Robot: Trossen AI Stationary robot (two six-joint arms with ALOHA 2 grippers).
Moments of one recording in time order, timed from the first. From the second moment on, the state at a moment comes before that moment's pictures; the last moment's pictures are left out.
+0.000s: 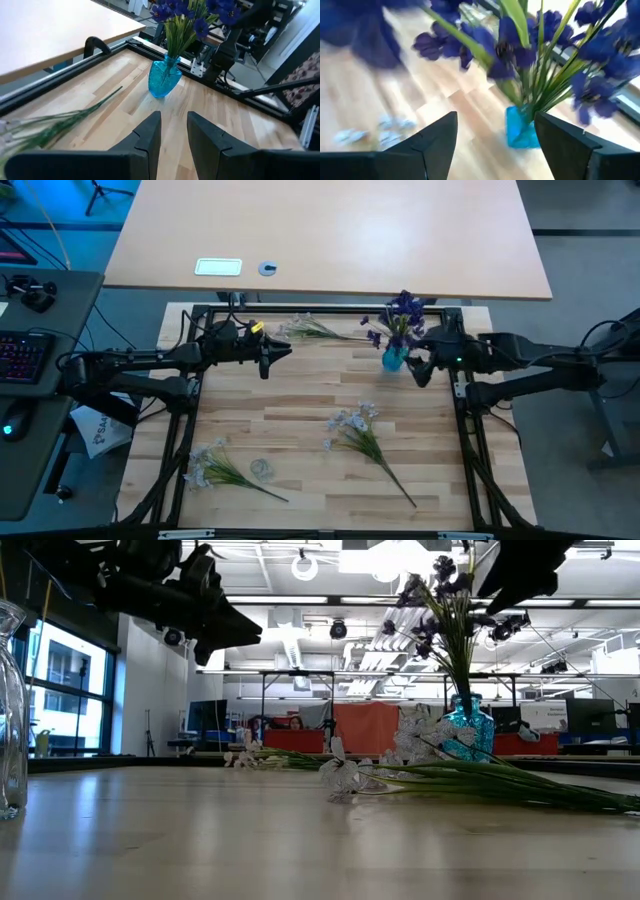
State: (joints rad) left arm 0.39 1.07 0.49 0.36 0.17 -0.28; right arm -0.03 0.84 1.00 -0.94 0.41 0.47
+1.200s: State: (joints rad) left arm 0.04 1.07 0.60 0.02 0.07 -0.42; right arm 0.32 1.22 0.97 -0.88 -0.09 0.71
